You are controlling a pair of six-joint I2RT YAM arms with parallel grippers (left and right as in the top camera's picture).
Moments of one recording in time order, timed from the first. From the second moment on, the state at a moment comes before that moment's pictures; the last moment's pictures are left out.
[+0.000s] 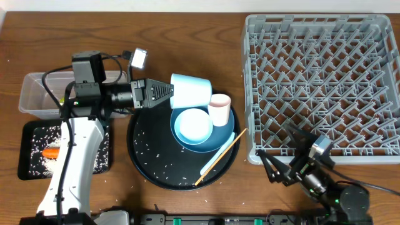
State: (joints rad) left arm 0.06 1.37 1.05 -0.42 1.47 -0.33; right arm 0.09 0.13 0.19 0.10 -0.70 0.44
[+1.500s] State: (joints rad) left arm -0.09 1.37 1.05 -0.29 1.43 -0.36; right arm 0.26 1.22 0.64 0.76 -1.23 0.77
